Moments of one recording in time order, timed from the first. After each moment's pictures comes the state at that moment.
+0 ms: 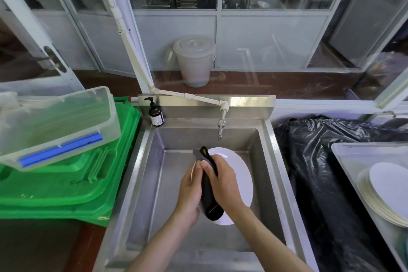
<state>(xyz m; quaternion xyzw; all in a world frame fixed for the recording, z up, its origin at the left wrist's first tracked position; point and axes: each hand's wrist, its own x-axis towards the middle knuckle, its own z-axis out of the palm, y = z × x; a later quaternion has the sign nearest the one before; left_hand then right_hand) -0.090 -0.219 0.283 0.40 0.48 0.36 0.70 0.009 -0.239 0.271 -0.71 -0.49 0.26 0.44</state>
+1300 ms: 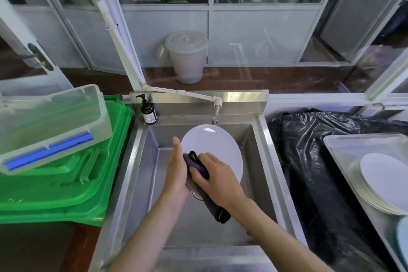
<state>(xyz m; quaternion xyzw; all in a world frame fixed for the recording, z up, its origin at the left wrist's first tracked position) -0.082 -0.183 0.321 0.27 0.52 0.38 0.72 0.018 -0.251 0.290 -0.67 -0.62 0.19 0.36</state>
